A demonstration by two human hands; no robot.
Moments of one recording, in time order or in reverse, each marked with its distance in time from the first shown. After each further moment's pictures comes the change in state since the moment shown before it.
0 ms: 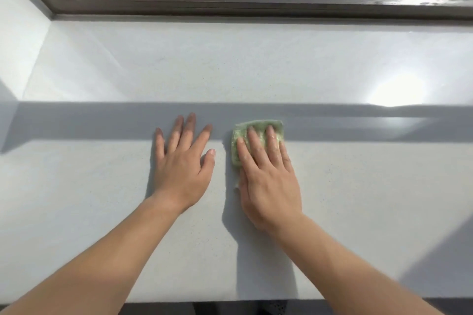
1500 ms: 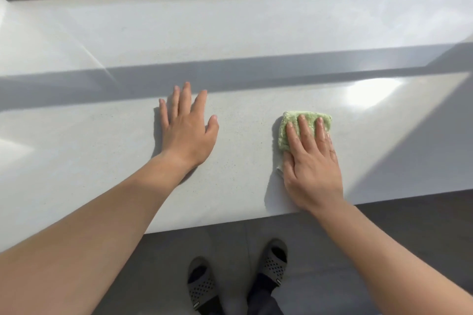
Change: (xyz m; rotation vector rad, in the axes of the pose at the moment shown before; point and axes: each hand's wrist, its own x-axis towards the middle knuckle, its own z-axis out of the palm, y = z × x) left_hand -0.036 0.071 0.011 -0.107 -0.017 0.021; right_hand -0.137 0.082 -0.014 0.070 0.007 0.369
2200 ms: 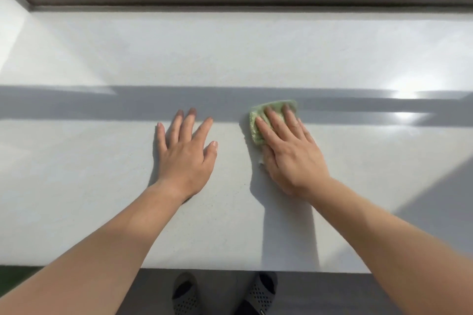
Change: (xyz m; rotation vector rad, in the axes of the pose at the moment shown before) left_hand 0.016 0.032 0.015 0.142 -0.042 -0.078; right_hand 0.127 0.022 -0.017 -0.084 -0.049 -0.466
